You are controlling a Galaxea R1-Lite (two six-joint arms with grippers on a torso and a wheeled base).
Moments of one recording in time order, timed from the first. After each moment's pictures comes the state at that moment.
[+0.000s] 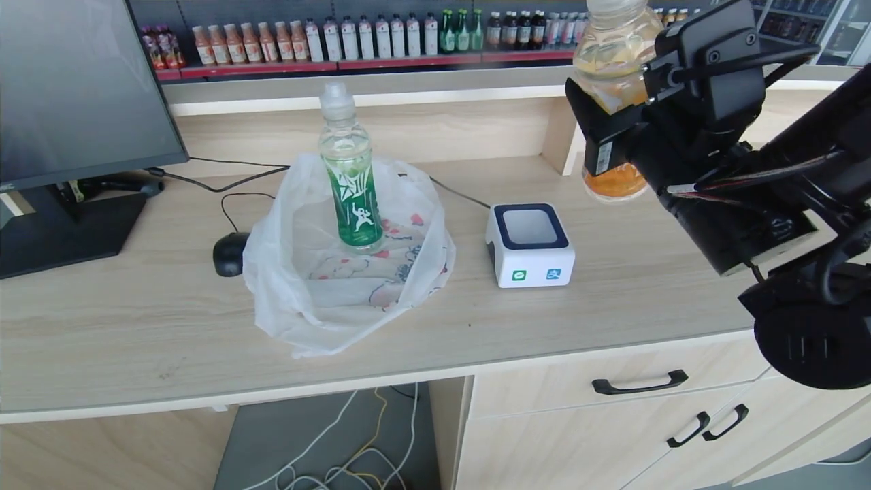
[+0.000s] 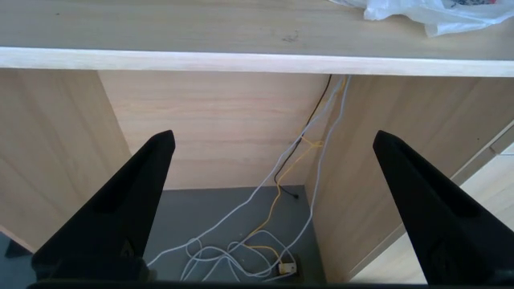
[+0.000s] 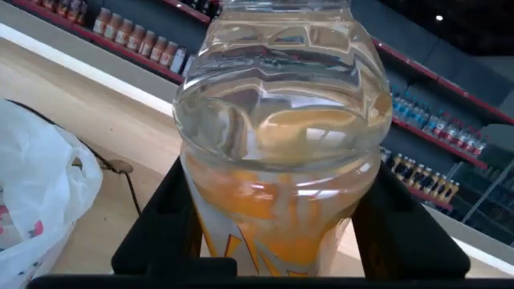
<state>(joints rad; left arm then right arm) 0.00 0.00 0.00 0.00 0.00 -0.01 0.57 1.73 -1.01 -1.30 -0.18 -0.70</state>
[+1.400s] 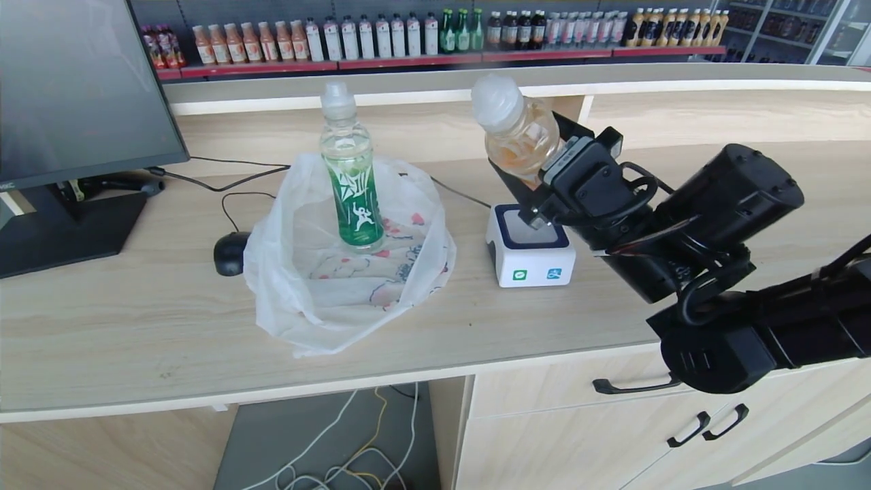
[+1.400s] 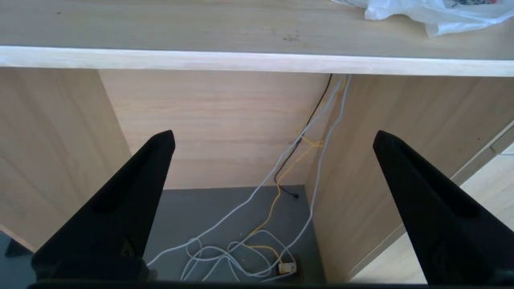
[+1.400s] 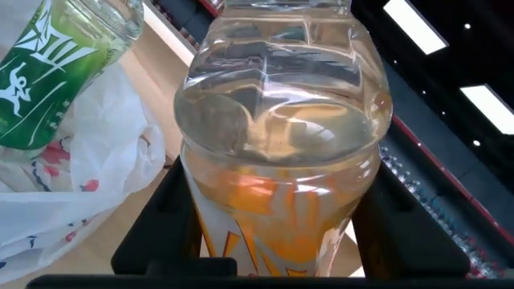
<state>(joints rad) 0.00 0.00 0.00 0.00 0.00 -0.01 0.55 1.93 -1.02 -1.44 0.15 -0.93</state>
